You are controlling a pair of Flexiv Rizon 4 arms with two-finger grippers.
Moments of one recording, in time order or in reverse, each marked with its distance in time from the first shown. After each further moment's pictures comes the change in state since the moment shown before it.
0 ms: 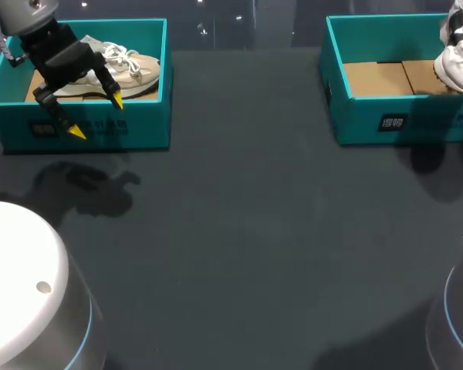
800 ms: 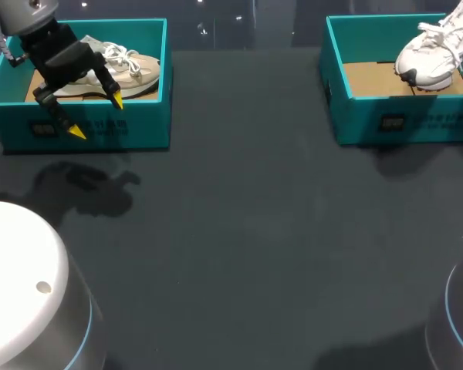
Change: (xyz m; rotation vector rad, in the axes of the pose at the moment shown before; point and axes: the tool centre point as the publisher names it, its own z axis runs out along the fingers) left arm 0.000 0.000 0.000 0.000 0.000 0.000; right arm 0.010 -0.045 0.000 -0.055 -0.118 0.647
